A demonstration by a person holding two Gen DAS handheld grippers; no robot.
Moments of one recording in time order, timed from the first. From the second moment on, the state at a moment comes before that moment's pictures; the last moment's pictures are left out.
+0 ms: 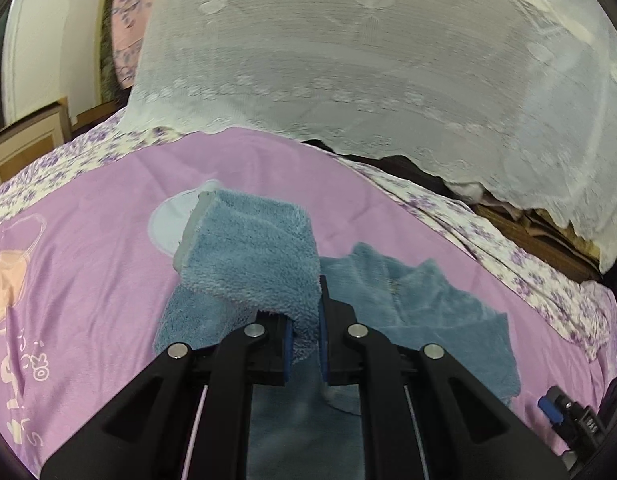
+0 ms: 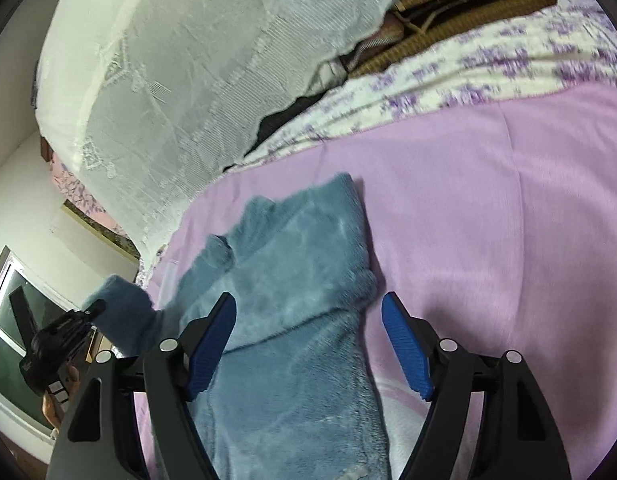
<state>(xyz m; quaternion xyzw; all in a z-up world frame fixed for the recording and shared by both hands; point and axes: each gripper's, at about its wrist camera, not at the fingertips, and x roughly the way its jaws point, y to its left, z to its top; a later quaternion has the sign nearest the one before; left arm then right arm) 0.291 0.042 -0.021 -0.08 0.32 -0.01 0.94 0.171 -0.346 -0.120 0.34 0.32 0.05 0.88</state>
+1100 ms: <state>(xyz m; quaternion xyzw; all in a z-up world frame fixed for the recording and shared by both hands) 0.320 -0.146 -0.086 -0.04 0.38 -0.10 0.92 0.172 -0.377 -0.132 0.41 0.32 0.04 0.85</state>
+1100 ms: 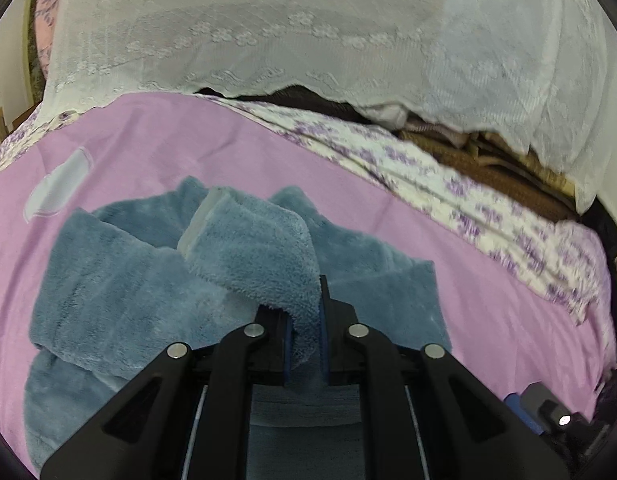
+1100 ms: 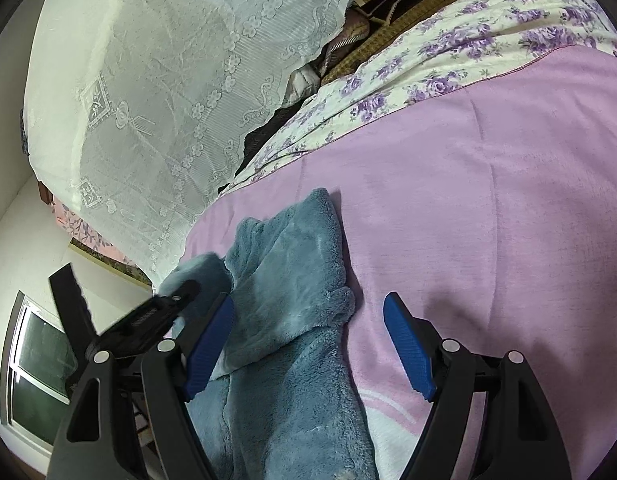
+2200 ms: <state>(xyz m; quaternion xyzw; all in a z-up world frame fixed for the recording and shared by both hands) 0.323 0.089 -0.132 -0.04 0.43 0.09 0.90 0.272 -0.276 -0.131 0.29 0.42 0.05 0.86</state>
